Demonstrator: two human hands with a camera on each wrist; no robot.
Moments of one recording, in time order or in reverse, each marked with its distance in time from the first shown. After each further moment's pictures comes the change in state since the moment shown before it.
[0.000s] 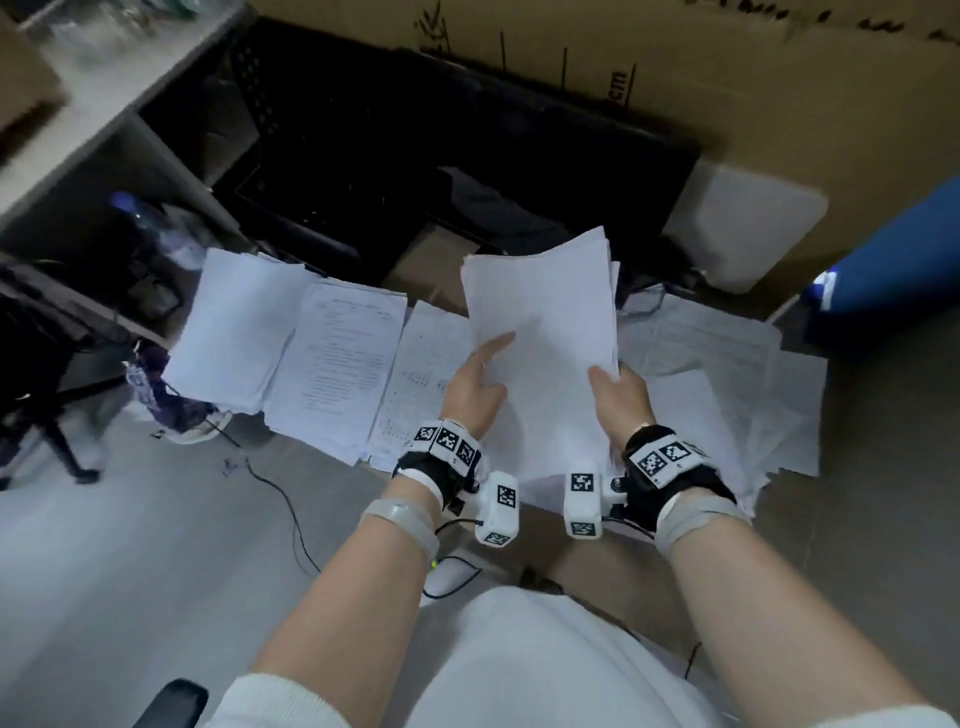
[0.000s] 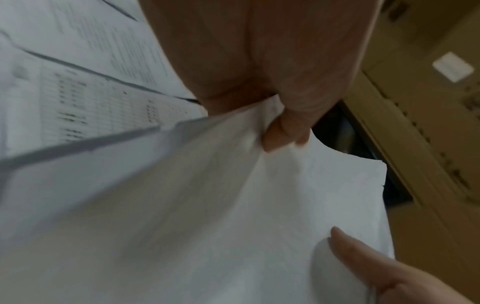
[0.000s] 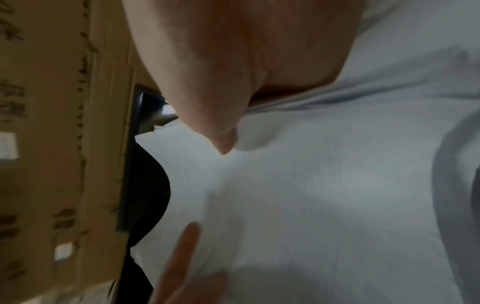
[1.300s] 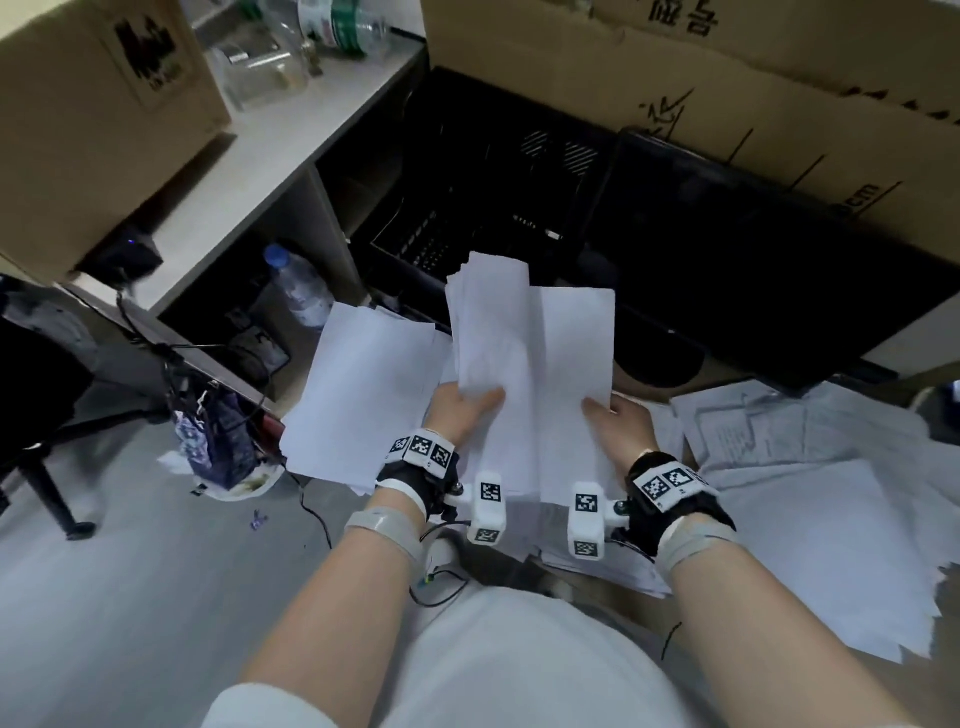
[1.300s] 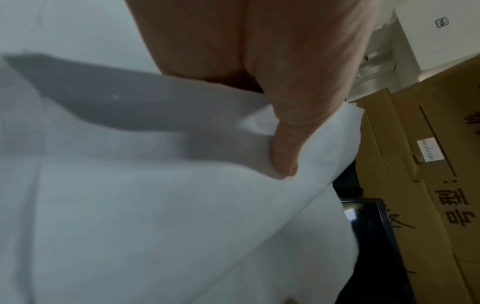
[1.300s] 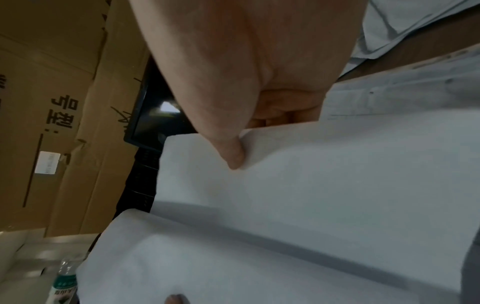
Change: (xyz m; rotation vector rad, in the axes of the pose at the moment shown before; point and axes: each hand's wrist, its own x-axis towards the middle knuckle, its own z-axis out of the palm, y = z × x) left_hand 0.123 -0.092 -0.329 -0.340 0.046 -0.300; right_hand 0.028 -0.081 0.314 -0.133 0.091 0.065
